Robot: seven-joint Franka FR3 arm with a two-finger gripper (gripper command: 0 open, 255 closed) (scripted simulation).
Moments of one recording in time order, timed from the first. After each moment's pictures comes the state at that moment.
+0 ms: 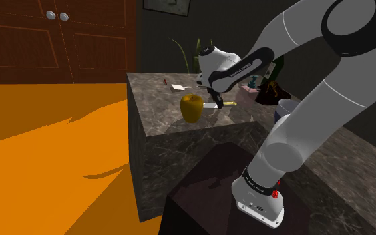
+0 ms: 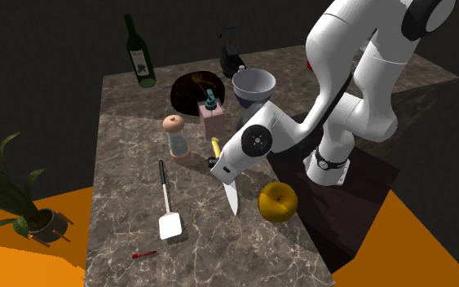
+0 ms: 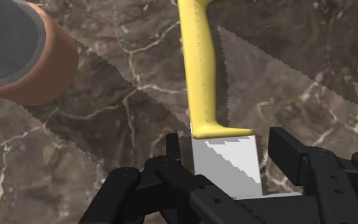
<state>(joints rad) 0.00 -0.18 -0.38 -2.56 -0.80 2.22 -0.77</state>
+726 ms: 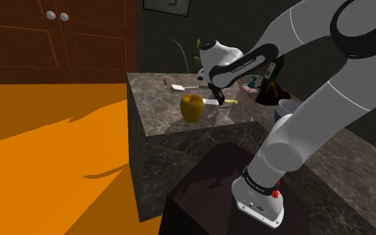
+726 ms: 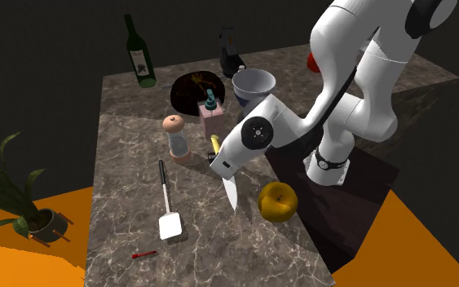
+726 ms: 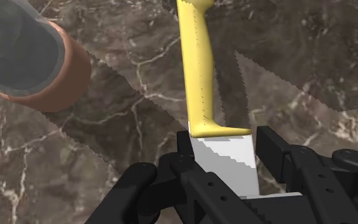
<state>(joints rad) 0.01 -0.23 -0.37 -2.55 -0.77 2.16 -0.80</state>
